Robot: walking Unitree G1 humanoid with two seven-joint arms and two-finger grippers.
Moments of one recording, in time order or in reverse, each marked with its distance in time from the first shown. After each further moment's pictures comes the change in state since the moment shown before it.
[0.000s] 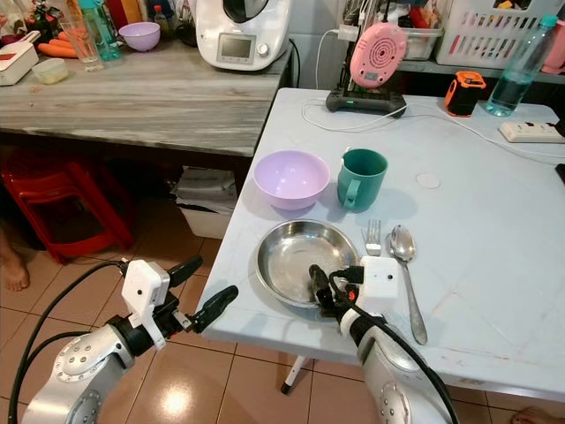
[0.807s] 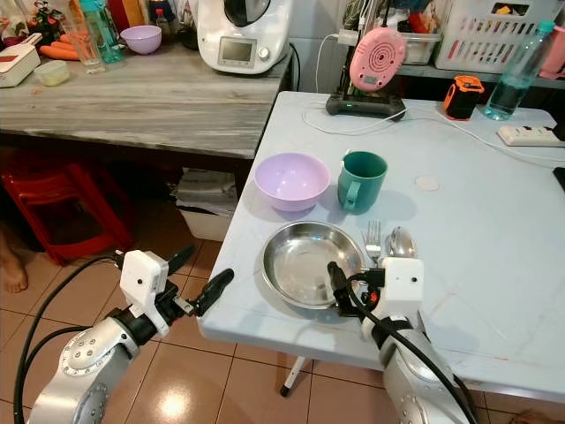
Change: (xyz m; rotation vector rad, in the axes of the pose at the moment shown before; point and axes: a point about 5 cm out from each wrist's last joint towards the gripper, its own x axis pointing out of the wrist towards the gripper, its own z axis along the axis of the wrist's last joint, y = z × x) left arm 0.008 0.005 0.006 -0.011 -0.039 0.114; right arm -0.014 -0.017 0.010 -0.102 -0.063 -0.056
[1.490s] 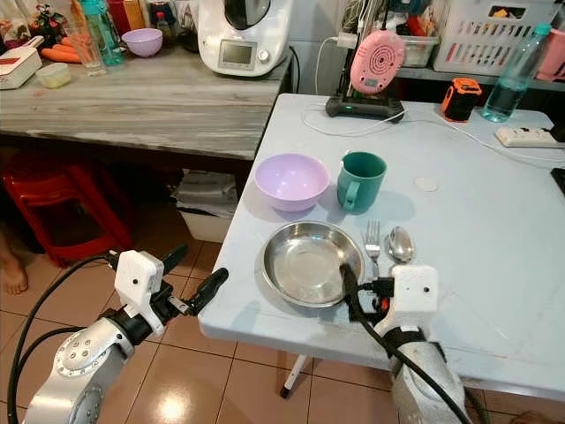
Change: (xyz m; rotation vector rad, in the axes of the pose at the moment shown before) left arm -0.003 0.006 0.001 0.041 0.009 0.050; right arm -0.015 -0.007 0.000 -0.078 -0.058 -0.069
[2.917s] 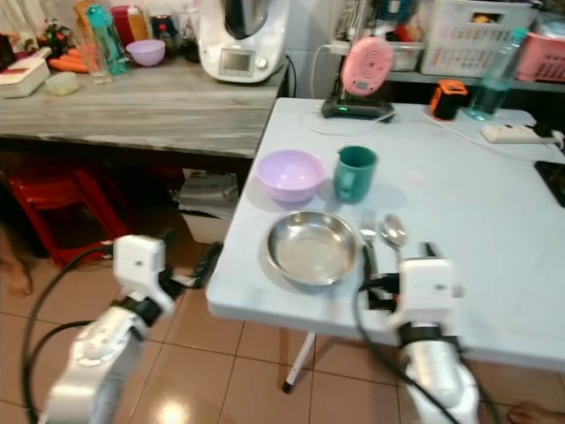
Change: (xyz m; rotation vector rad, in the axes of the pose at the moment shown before) left arm 0.014 0.007 0.011 -0.025 -0.056 0.251; right arm -0.009 0.001 0.029 -0.221 -0.218 -0.095
